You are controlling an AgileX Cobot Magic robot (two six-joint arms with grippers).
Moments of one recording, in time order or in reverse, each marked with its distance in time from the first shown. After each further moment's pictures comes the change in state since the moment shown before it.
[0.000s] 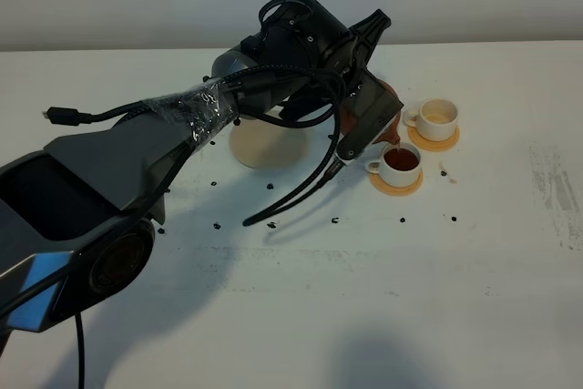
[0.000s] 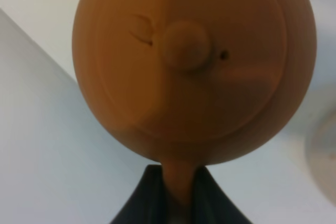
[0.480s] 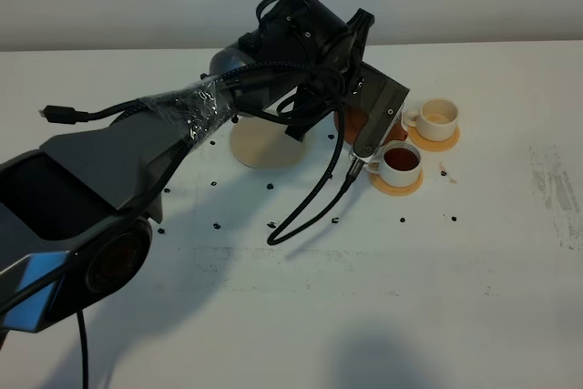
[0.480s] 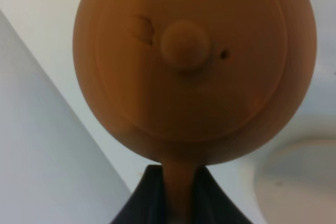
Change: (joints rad) left arm 0.001 -0.015 0.000 -0.050 0.082 -0.205; right arm 0.000 0.000 0.000 0.000 0.000 0.000
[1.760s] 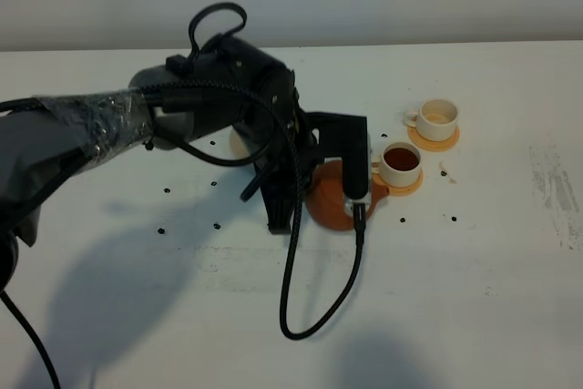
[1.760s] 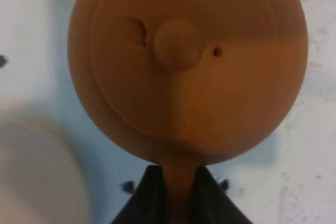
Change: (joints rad) left arm 0.010 -0.334 0.656 -0.271 -0.079 -0.396; right arm 0.000 0.000 0.000 0.000 0.000 0.000
